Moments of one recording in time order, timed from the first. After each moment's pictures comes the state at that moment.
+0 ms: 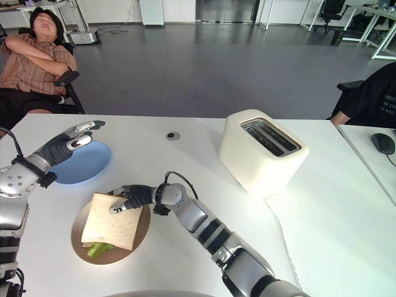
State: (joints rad) left arm -0.20 0.71 0.15 -0.06 0.08 -0.04 -0.50; right arm -0.55 0.04 0.67 0.31 -0.15 0.22 0.59
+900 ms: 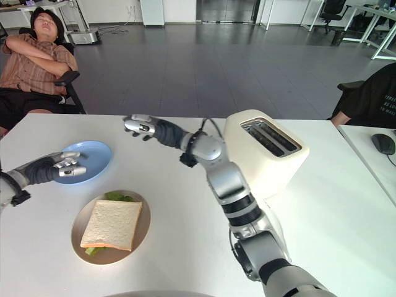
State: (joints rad) left arm -0.02 1.06 0.16 0.06 0.31 -0.11 -0.61; right arm -0.63 -0.19 0.28 -0.09 -0.12 0.39 0.62
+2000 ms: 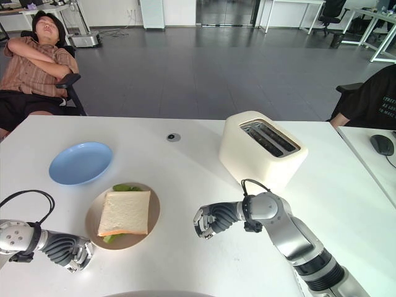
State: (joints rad) left arm 0.24 1.08 -0.10 -0.18 0.19 -0.12 -1.06; right arm -0.14 -0.72 0.39 -0.39 -0.06 0.32 1.04
